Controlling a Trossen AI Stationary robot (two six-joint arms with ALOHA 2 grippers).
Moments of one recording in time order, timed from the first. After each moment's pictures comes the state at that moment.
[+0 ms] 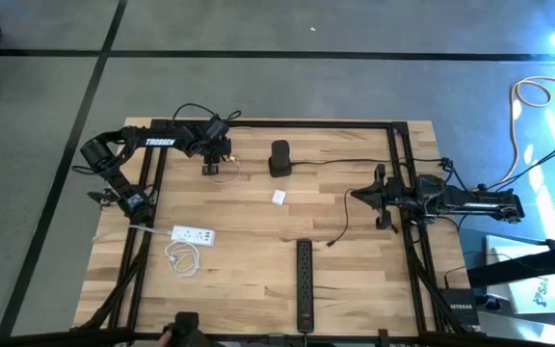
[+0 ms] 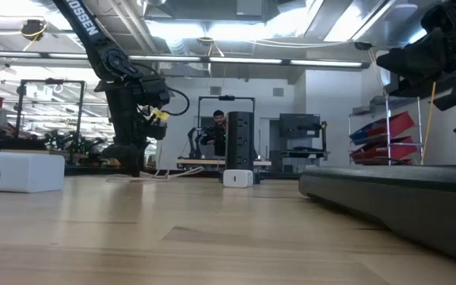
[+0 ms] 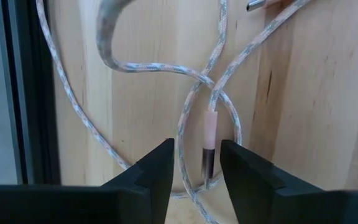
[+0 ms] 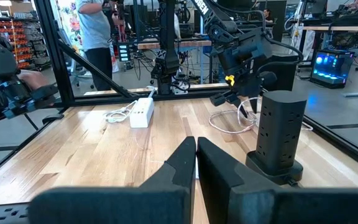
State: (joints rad) left arm 0.73 1.64 0.81 -0.32 -0.20 0.76; right arm -0.01 0.07 0.10 -0.08 0.03 0.07
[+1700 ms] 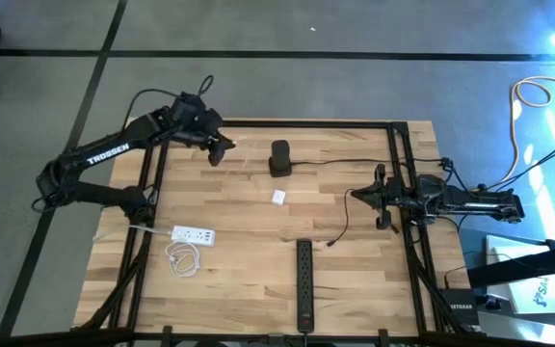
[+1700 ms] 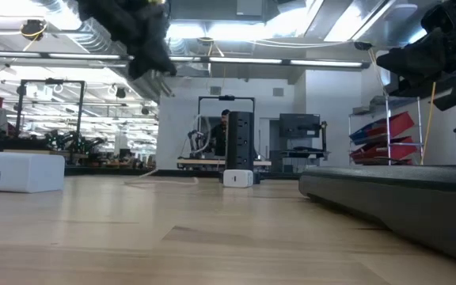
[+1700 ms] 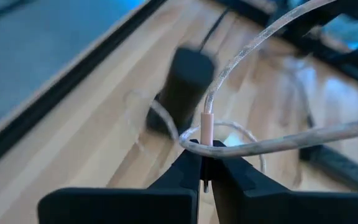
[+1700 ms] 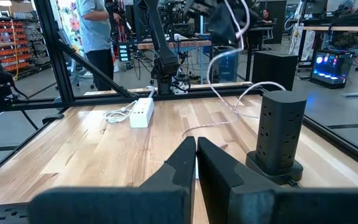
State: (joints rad) left arm 0.59 1.16 1.01 -0.47 0.29 -0.09; right arm -0.01 0.07 0.10 -0.08 0.03 0.07
